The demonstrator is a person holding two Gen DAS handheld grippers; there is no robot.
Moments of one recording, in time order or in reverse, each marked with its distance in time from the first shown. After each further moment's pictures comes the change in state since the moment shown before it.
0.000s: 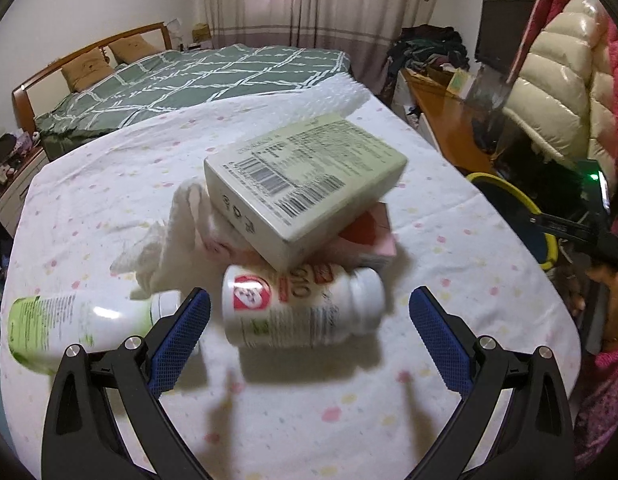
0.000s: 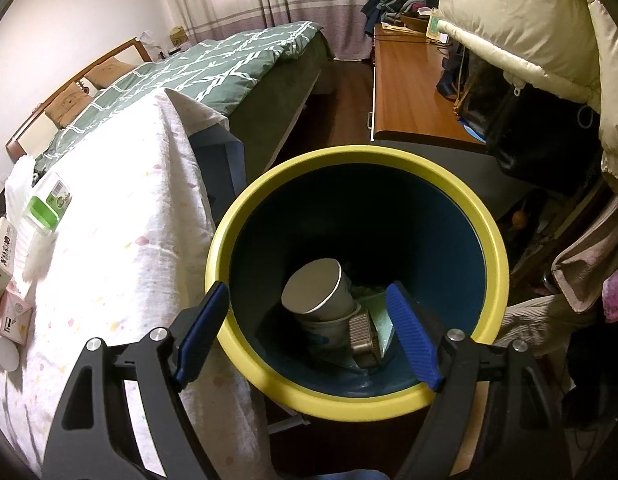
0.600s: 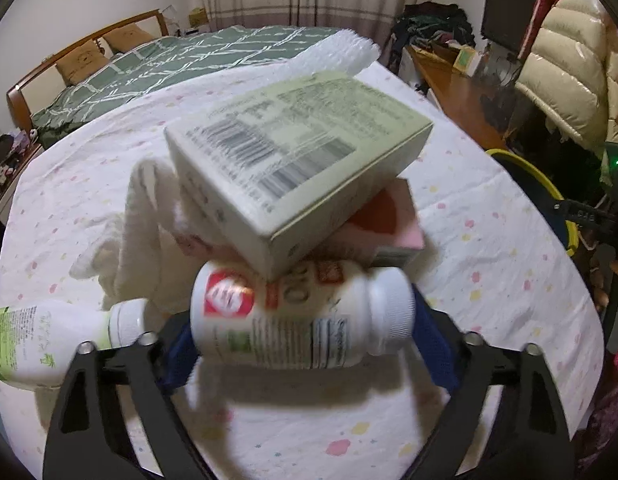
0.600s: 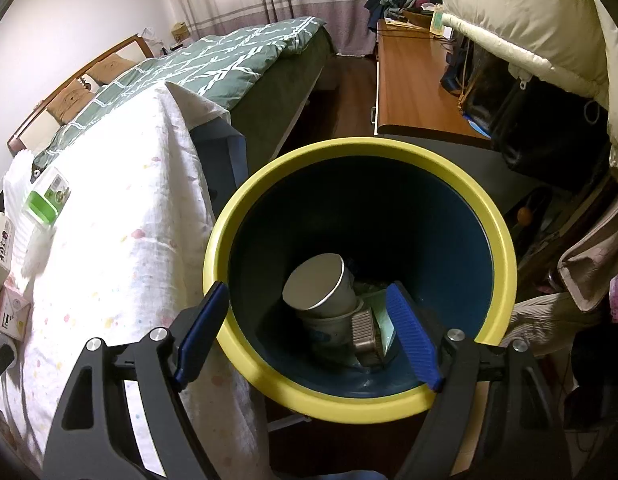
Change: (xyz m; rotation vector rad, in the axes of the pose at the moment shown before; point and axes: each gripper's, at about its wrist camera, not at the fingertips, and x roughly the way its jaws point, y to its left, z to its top) left arm 0.042 -0.005 0.005 0.030 0.076 0.032; right arm 0.006 0.000 -0.002 -0.005 0.014 0.006
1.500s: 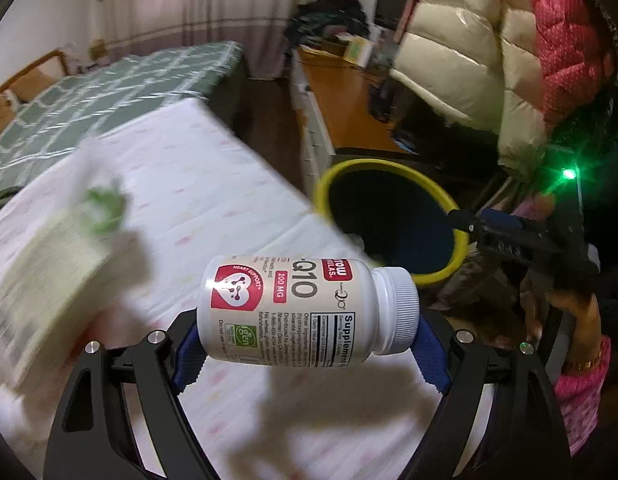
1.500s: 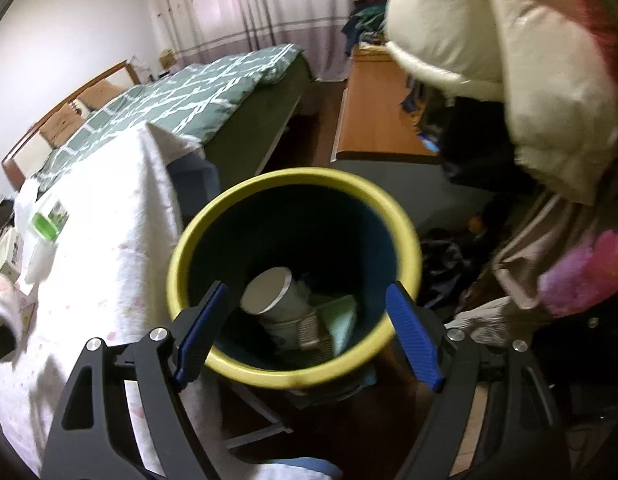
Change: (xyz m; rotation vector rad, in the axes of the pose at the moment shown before) left arm -0.013 -0.173 0.063 0.224 -0.010 -0.319; right arm -0.058 -0.056 -0.010 0.039 -0.109 -0.056
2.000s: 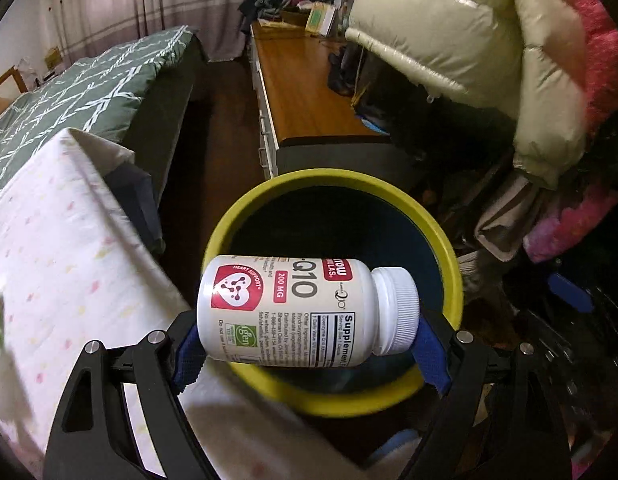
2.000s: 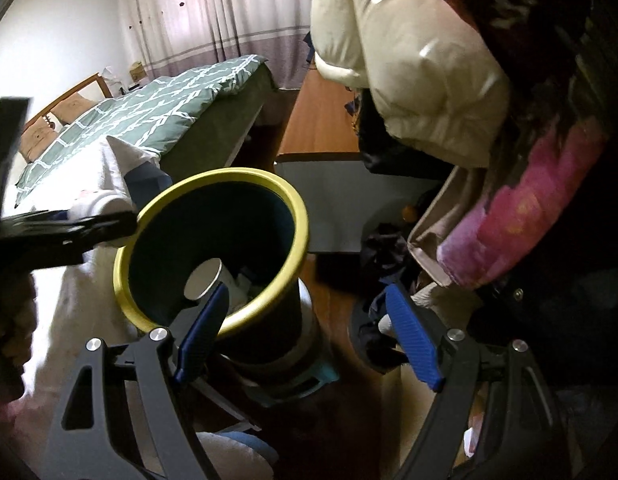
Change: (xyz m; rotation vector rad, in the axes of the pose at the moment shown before) left arm 0.141 -0.086 0.081 0.088 0.106 -0.024; right arm -0.033 -0.065 -0.026 0.047 -0.026 -0.094
